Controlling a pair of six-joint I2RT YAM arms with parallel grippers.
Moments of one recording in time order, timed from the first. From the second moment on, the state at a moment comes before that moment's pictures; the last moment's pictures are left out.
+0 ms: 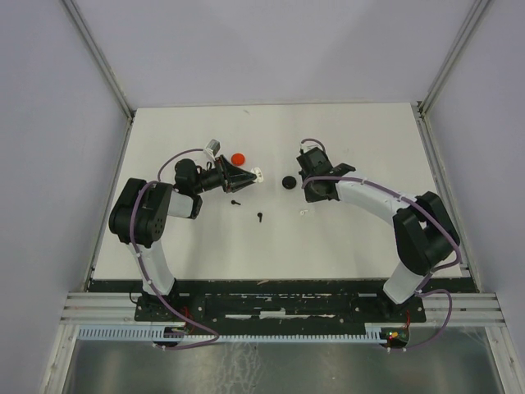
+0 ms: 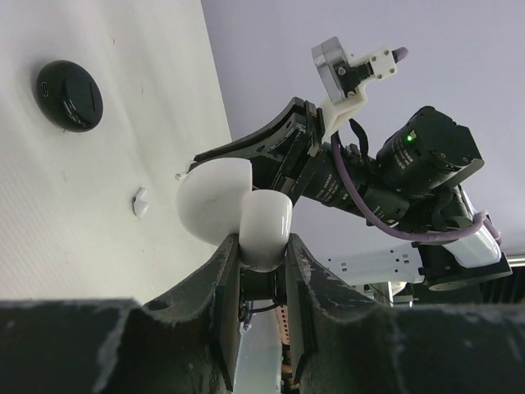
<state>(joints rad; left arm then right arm) -0.19 1.89 0.71 1.19 1.00 -1.35 0.59 1.68 1.16 -0.50 0.24 0.34</state>
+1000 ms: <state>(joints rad) -0.19 1.89 0.71 1.20 1.00 -1.36 0.59 1.70 1.16 -0.56 0.36 0.33</state>
